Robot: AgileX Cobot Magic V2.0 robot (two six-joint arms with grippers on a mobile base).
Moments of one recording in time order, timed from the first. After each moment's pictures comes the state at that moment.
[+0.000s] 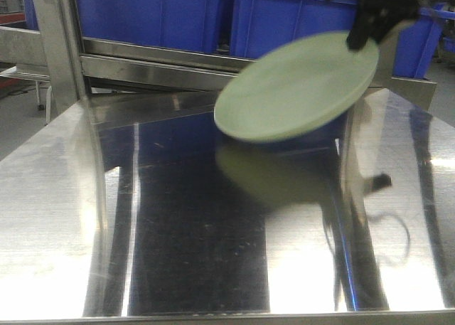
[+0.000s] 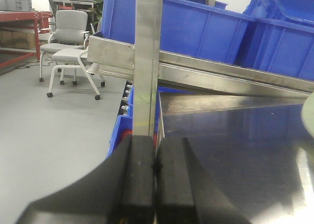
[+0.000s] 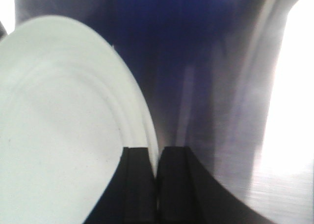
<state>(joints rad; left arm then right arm) -0.06 0.00 0.01 0.04 0.06 -0.10 0.19 1.77 -1.52 0.07 0.64 0.06</state>
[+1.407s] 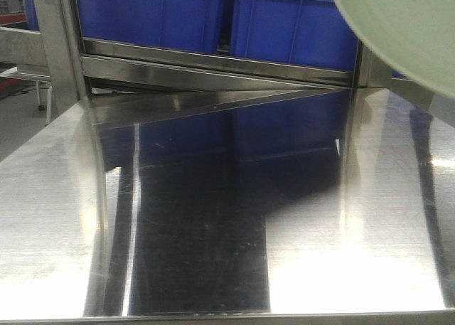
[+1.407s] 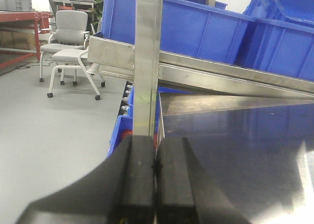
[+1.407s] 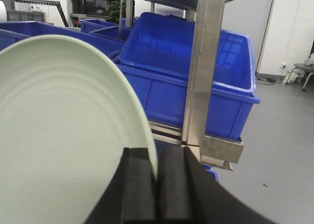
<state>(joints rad) -0.06 0.00 0.01 0.04 0.06 -0.10 0.19 0.20 -0.45 -0.16 0.22 0.14</state>
